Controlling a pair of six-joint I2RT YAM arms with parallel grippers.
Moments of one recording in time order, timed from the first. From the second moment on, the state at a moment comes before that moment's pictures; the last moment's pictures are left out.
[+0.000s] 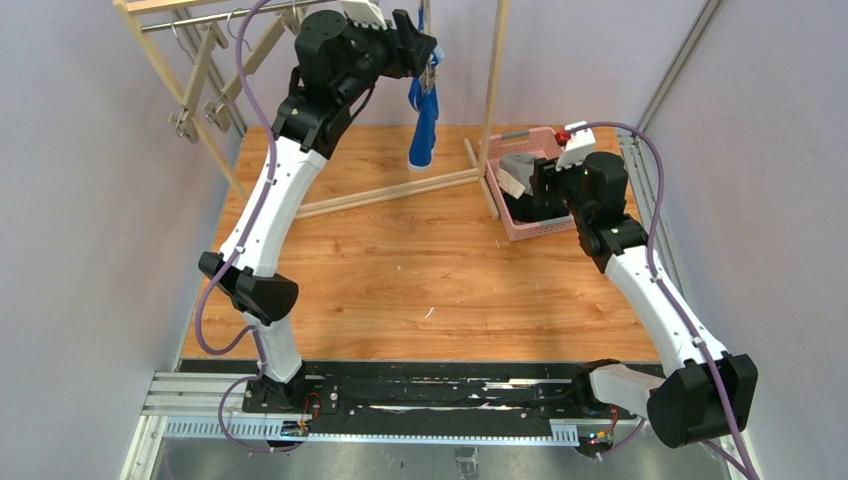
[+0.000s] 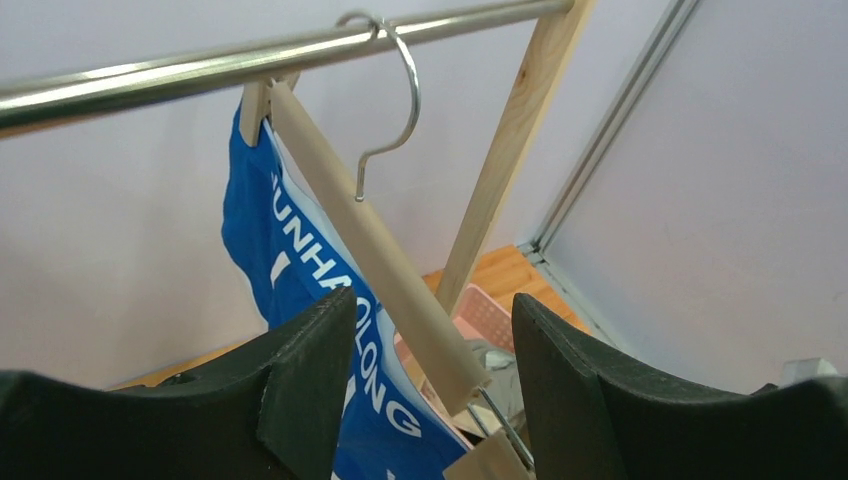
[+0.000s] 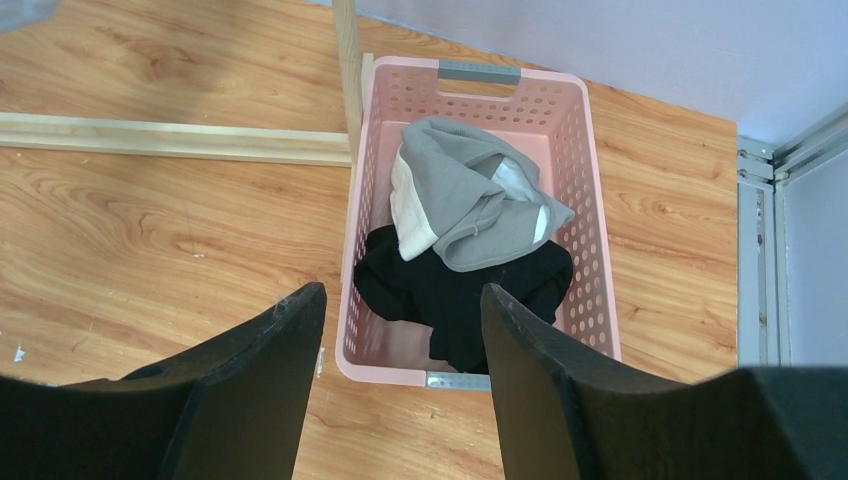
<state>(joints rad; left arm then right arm) -0.47 1.83 2.31 -0.35 0.08 -0.24 0.23 1.15 1.01 -0.12 -0.03 -0.09</state>
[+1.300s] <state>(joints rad) -0.47 1.89 2.32 -0.38 -0.04 -0.16 0.29 1.12 0.98 -0.11 -0.02 -0.15</state>
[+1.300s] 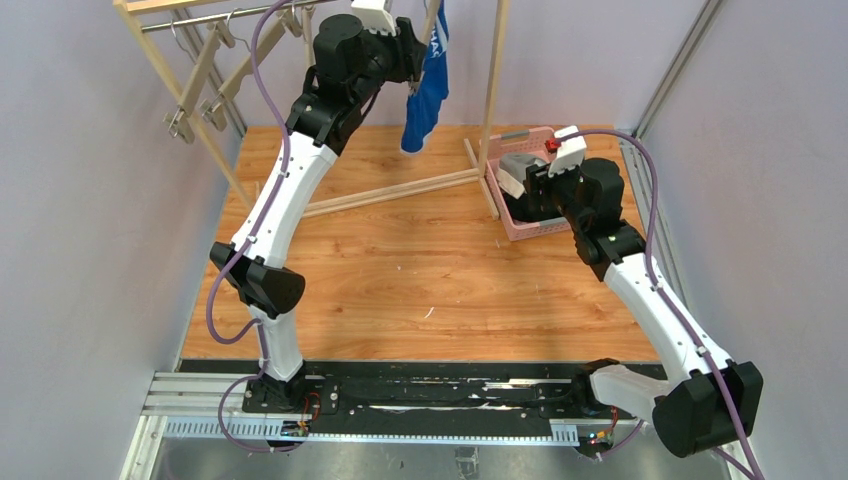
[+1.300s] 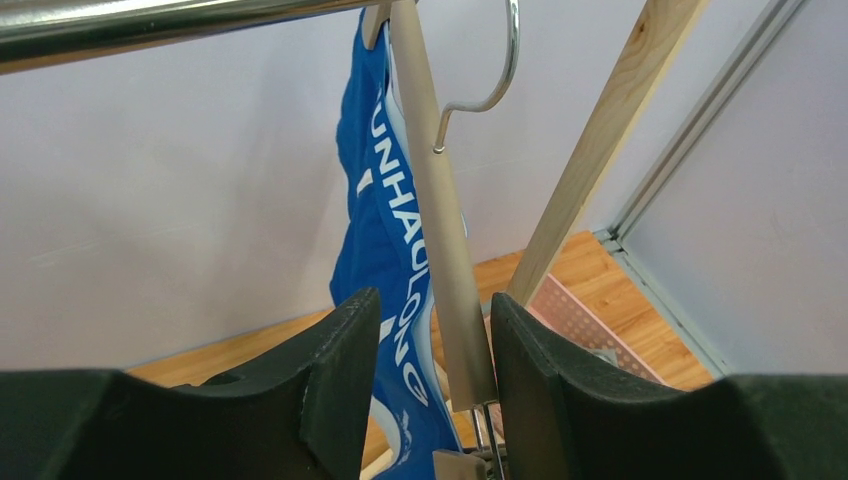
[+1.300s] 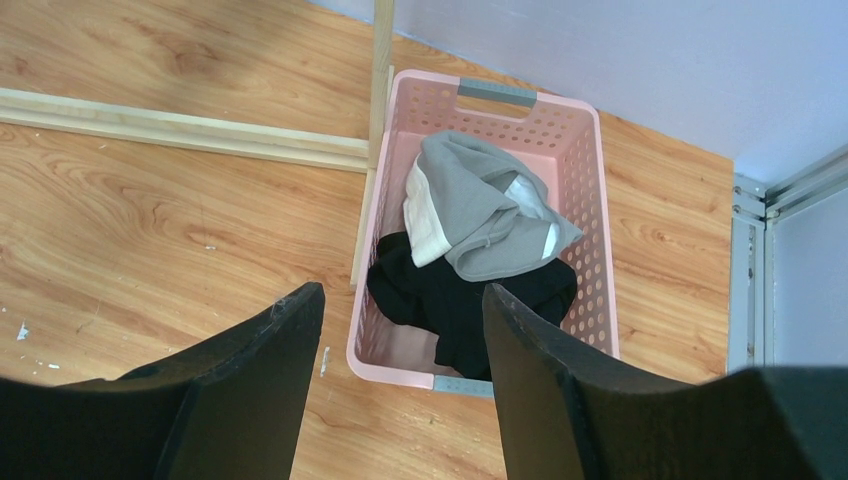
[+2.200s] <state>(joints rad) -0.48 1.92 2.32 -0.37 -0.02 -0.15 0.29 1.11 0.97 -0.09 -0.02 -0.17</state>
